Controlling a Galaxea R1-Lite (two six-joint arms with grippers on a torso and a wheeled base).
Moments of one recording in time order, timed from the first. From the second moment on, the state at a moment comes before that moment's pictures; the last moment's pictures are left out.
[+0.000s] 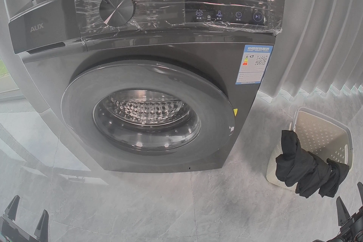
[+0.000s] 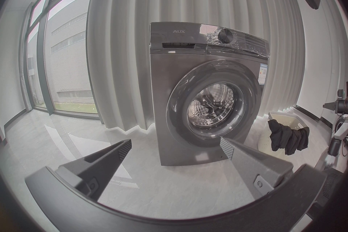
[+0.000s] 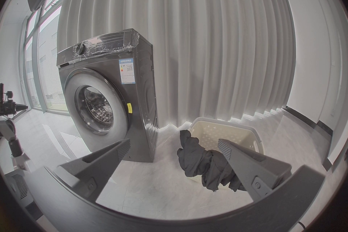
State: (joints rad) left arm 0.00 0.02 -0.02 0.00 0.00 -0.01; right arm 0.01 0.02 -0.02 -0.01 0.02 0.00
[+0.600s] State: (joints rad) left arm 0.00 0.02 -0.02 0.00 0.00 -0.02; right arm 0.01 0.02 -0.02 -0.01 0.02 0.00
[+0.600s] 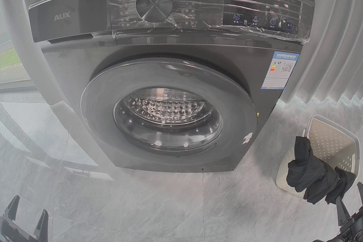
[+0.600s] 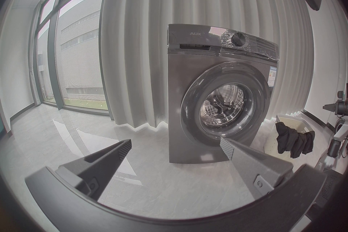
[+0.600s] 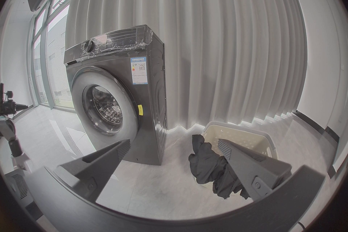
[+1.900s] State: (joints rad) left arm 0.00 0.02 -0.02 0.00 0.00 0.00; right arm 0.01 0.02 -0.02 -0.01 0.02 -0.01
